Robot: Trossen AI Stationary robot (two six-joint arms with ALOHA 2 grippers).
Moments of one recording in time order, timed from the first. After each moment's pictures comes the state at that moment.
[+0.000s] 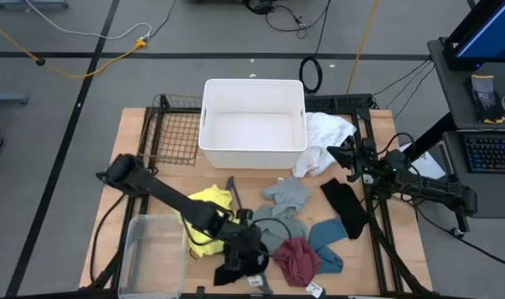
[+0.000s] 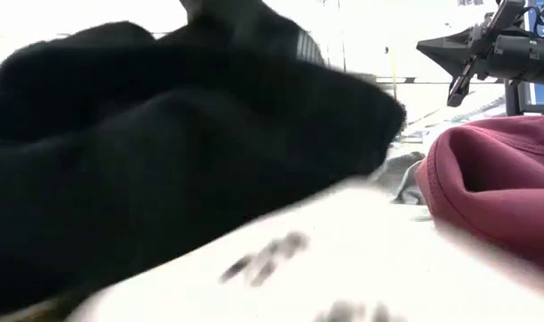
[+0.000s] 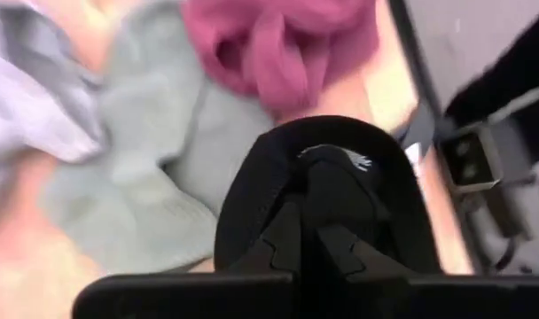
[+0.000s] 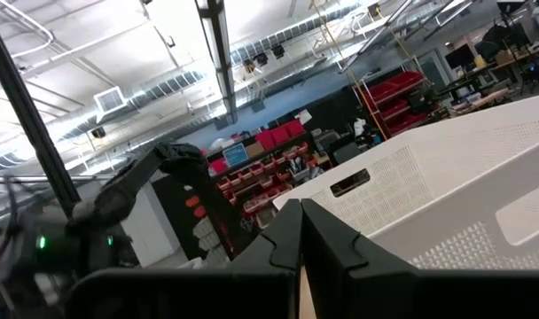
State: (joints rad) left arm -0.45 1.89 1.53 -0.57 -0.05 -0.26; right arm -0.31 0.14 0.02 0.46 -0.06 0.51
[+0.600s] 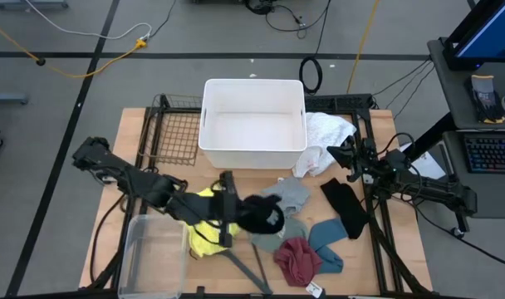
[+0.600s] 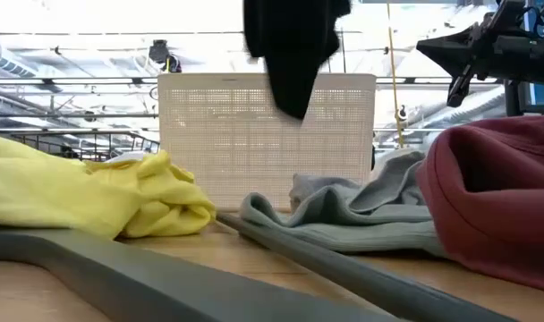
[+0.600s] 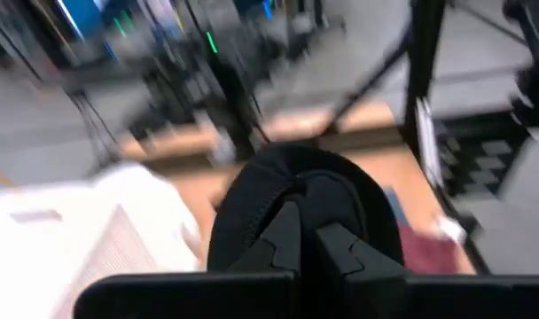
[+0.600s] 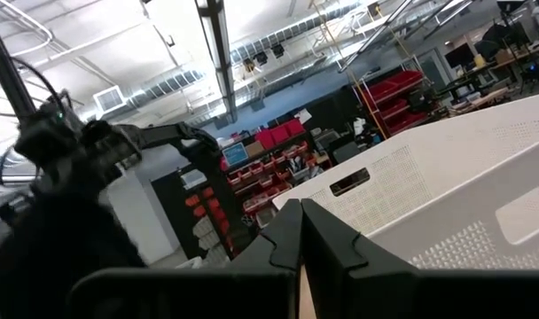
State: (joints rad) left arm -0.48 1.55 1.53 -0.32 -0.53 0.01; right arm -0.31 0.14 0.02 0.46 -0.06 0.51
